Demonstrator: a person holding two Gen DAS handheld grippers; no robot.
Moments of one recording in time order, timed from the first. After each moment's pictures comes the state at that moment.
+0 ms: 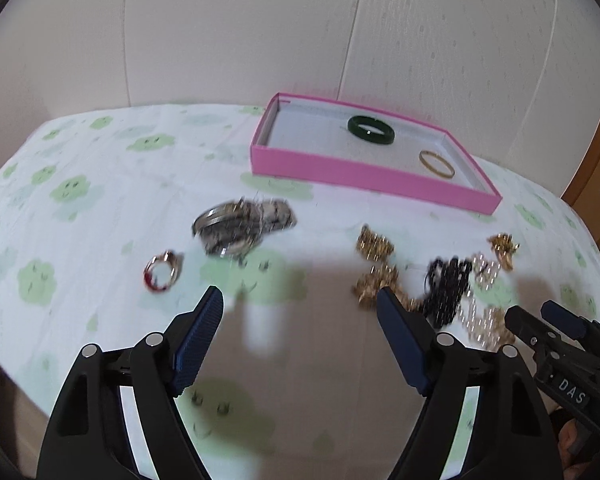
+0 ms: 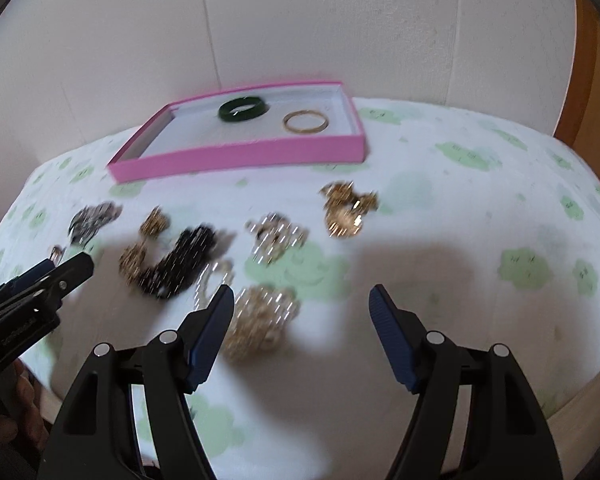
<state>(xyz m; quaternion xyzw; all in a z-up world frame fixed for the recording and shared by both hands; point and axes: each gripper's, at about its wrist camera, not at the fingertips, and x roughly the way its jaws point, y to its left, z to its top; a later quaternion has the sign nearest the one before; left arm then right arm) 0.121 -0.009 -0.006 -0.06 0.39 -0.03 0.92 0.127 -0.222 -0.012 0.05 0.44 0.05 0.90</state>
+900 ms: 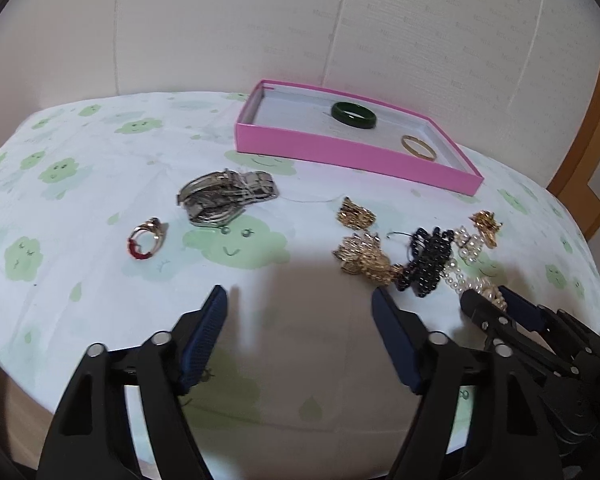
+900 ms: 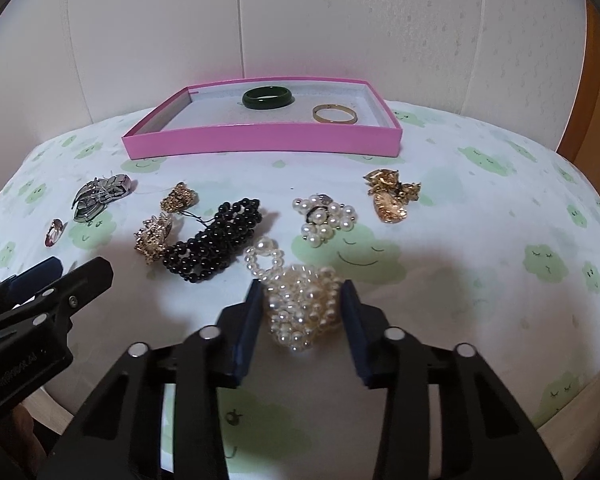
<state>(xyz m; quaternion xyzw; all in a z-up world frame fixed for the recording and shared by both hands) 0.111 -0.015 -0.014 -0.07 0.40 -0.07 0.91 0.126 -0.187 -0.025 0.01 0.42 0.04 0.91</state>
